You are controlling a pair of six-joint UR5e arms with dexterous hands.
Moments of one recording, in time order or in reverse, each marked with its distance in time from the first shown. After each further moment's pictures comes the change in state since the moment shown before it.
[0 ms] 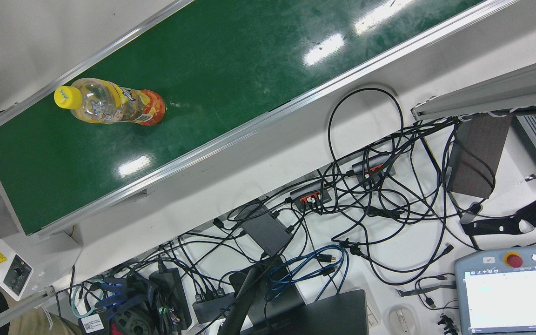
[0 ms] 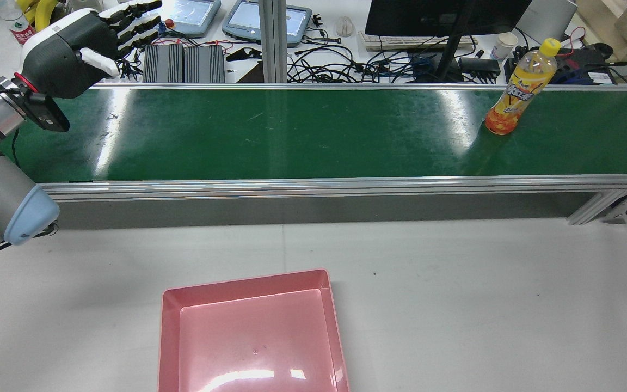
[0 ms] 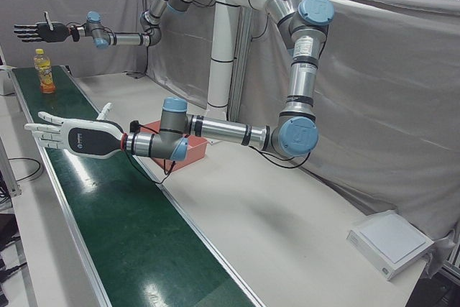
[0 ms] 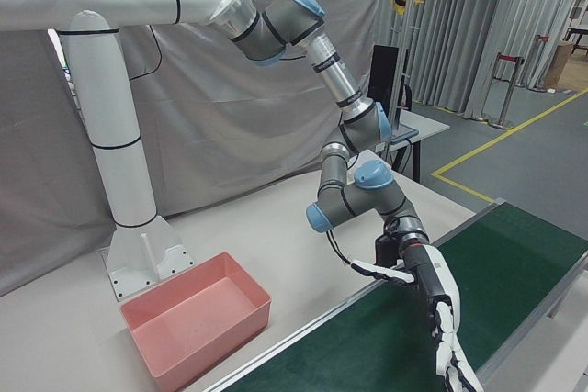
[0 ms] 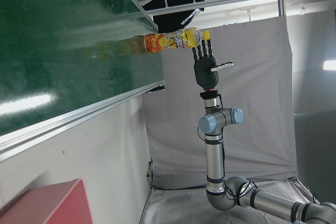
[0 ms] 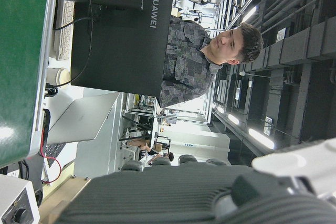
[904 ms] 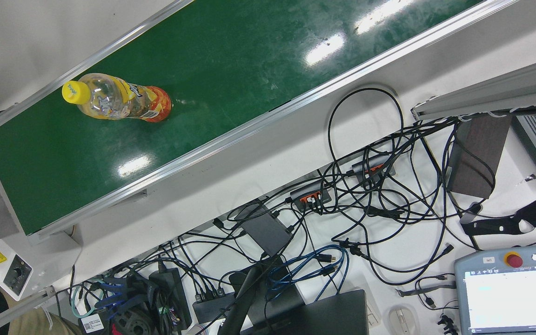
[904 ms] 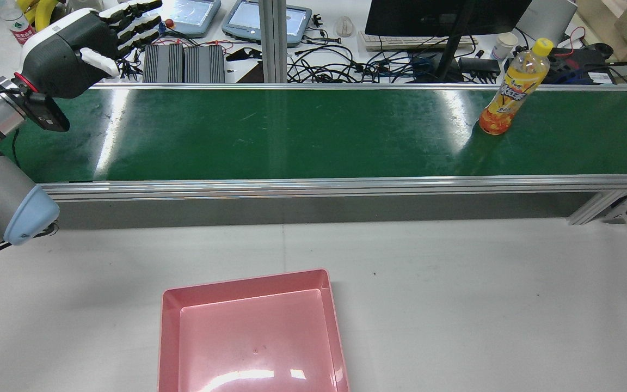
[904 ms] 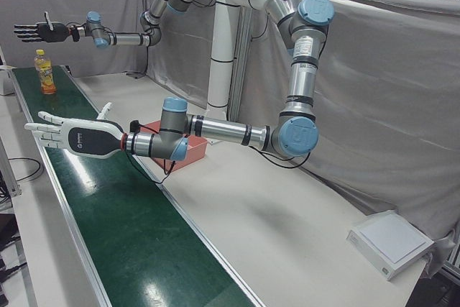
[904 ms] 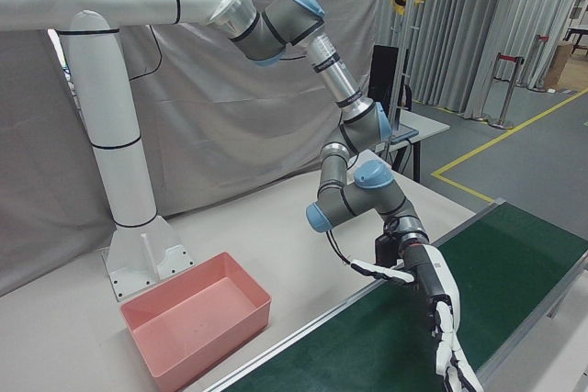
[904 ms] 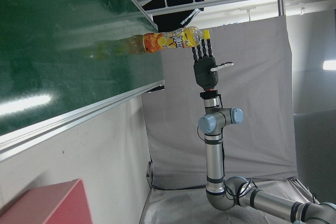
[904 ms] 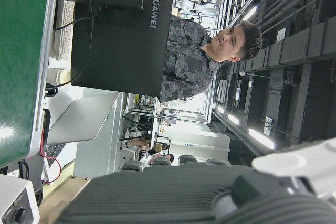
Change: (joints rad) left arm 0.000 0.000 -0.001 0.000 -0.001 0.000; right arm 0.000 0.000 0.000 0.000 0.000 -0.001
